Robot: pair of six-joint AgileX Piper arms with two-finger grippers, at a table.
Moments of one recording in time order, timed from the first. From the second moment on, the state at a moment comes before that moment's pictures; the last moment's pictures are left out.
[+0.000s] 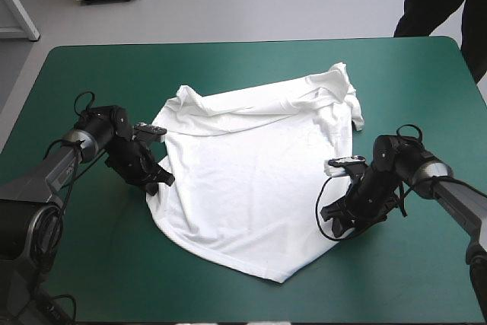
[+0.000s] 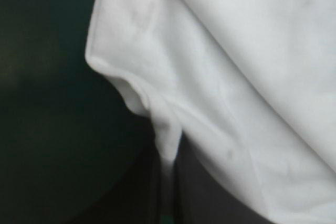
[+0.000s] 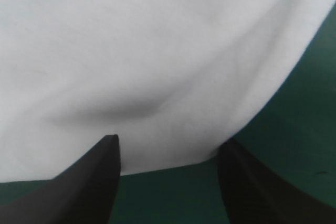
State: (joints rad) left arm -0.12 1.78 -1.21 -0.20 1.13 0.40; right arm 0.25 1.57 -0.94 0.27 1.09 -0.24
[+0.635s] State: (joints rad) left arm -0.12 1.72 -1.19 -0.22 1.13 0.40; right arm 0.43 1.61 -0.99 0.00 1.10 -0.22
